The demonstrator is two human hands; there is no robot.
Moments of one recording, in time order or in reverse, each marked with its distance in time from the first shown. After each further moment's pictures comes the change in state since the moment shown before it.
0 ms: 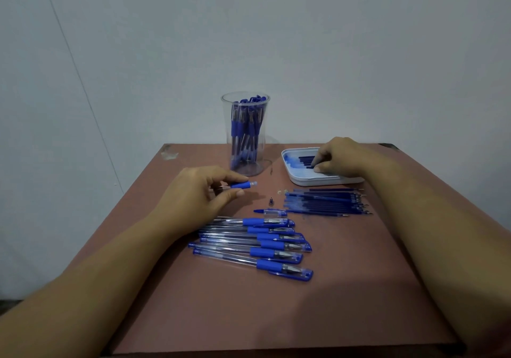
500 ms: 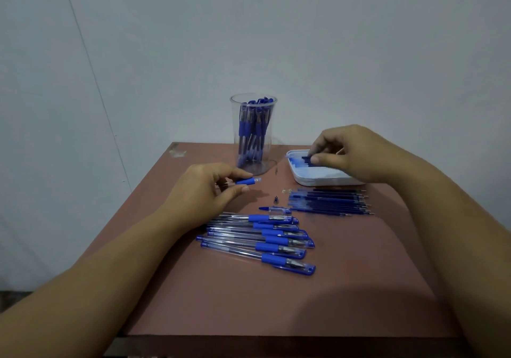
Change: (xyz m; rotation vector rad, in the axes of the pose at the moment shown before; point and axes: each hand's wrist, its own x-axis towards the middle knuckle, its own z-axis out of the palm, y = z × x) left_hand -0.002 0.003 -0.001 -0.026 0.021 -0.042; right_hand -0.080 -0.065 -0.036 0.219 0.114 -0.203
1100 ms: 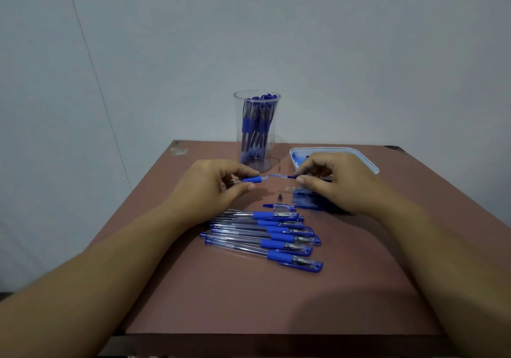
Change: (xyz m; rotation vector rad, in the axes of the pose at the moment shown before) left_hand 0.003 0.002 -0.001 -0.021 -0.053 0.018; right_hand -0.016 0.001 0.053 0.085 0.085 -0.115
